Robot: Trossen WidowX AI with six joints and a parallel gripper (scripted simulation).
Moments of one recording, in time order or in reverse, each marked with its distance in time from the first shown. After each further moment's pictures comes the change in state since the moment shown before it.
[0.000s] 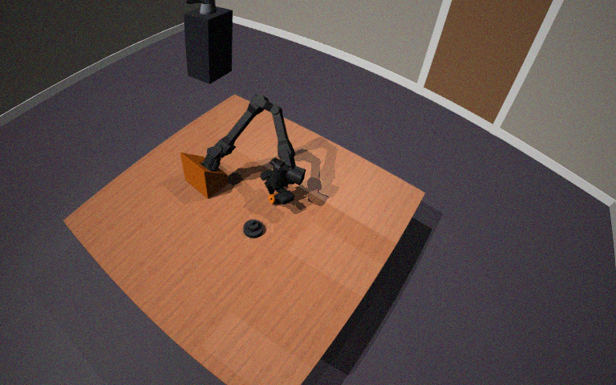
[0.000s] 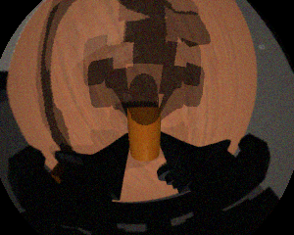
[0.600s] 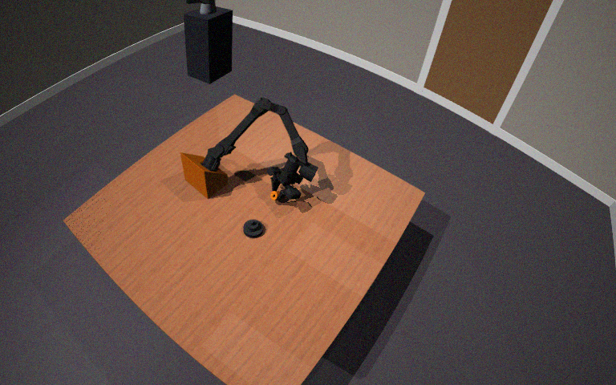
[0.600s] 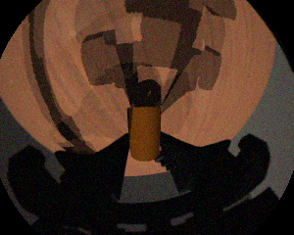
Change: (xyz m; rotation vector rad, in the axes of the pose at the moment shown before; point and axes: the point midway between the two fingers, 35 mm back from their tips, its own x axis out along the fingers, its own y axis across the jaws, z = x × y) arm -0.009 0.001 0.020 -0.004 0.308 0.003
